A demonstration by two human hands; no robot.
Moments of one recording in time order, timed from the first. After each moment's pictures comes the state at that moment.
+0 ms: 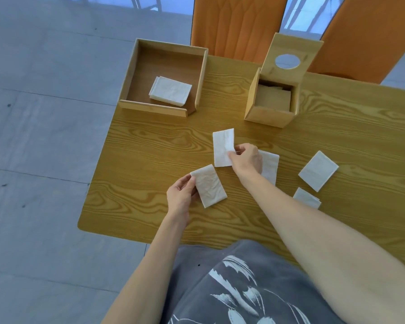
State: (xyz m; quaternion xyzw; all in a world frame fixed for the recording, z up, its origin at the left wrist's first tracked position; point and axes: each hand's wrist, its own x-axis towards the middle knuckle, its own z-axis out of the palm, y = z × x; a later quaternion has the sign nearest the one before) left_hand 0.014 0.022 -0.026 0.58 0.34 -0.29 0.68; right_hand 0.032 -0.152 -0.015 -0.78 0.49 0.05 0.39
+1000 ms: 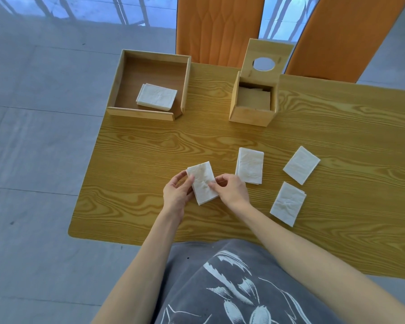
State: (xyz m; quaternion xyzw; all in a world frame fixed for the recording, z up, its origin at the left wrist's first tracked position) left_hand 0.010 0.013 -0.026 0.56 0.28 -0.32 0.71; right_hand -0.048 -0.129 -0.030 -0.81 0.37 0.12 0.44
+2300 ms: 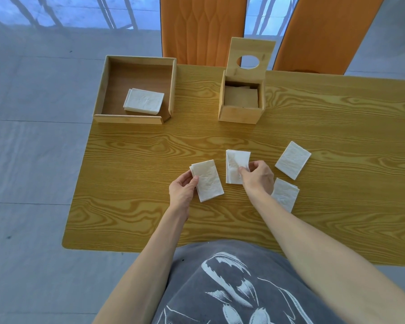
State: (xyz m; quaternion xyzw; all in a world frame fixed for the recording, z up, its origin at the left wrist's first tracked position) left_hand 0.010 -0.019 -0.033 0.64 0.22 -0.33 0.66; right_hand -0.054 -0.190 -0.016 -0.74 0.58 0.01 0.33
